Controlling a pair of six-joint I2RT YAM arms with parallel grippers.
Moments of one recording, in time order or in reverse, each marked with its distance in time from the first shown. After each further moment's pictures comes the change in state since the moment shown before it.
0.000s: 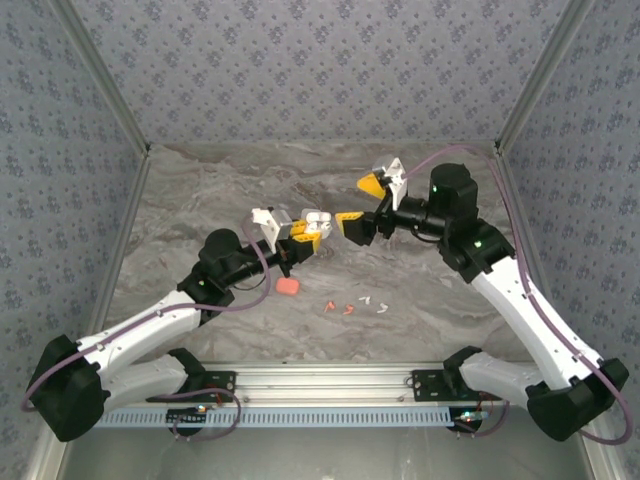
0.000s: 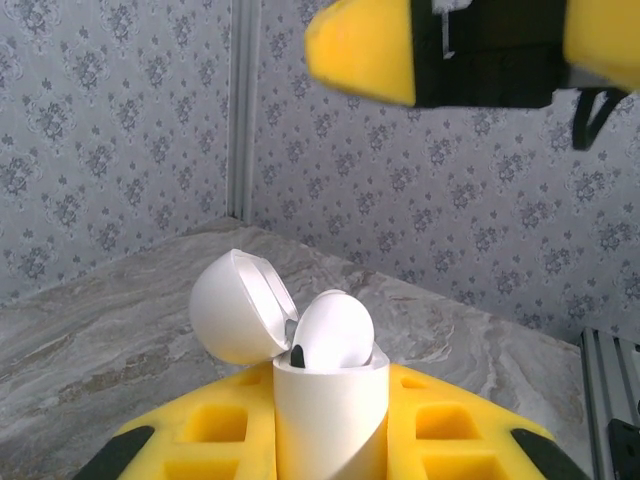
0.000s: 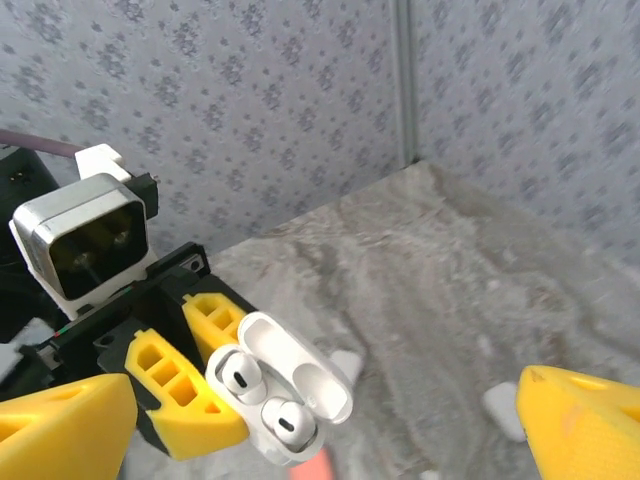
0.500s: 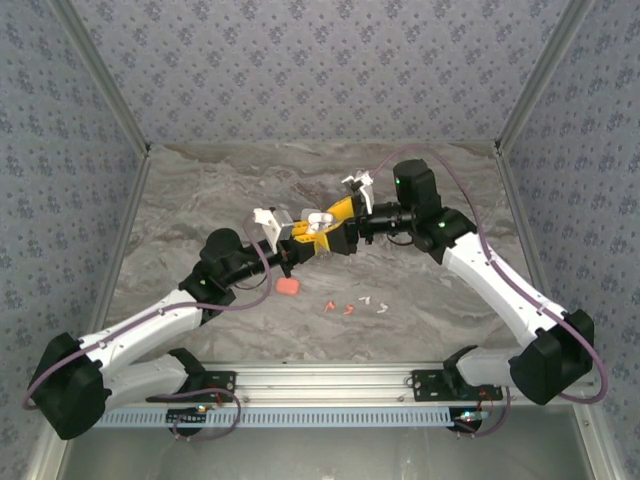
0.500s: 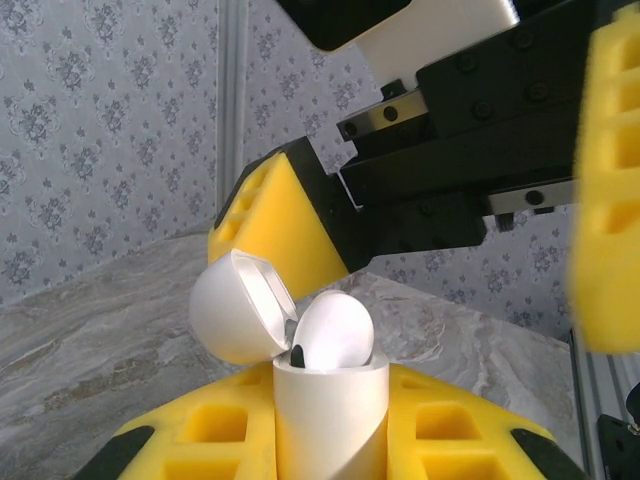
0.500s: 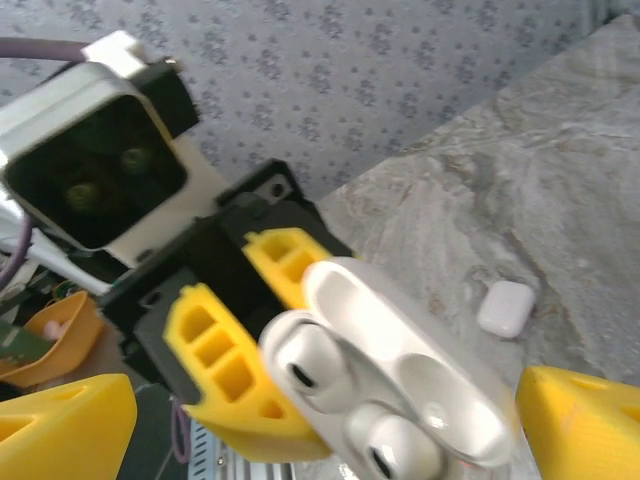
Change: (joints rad) left arm 0.000 0.014 0.002 0.013 0.023 0.000; right arm 0.053 0.183 0.006 -0.002 -0.272 0.100
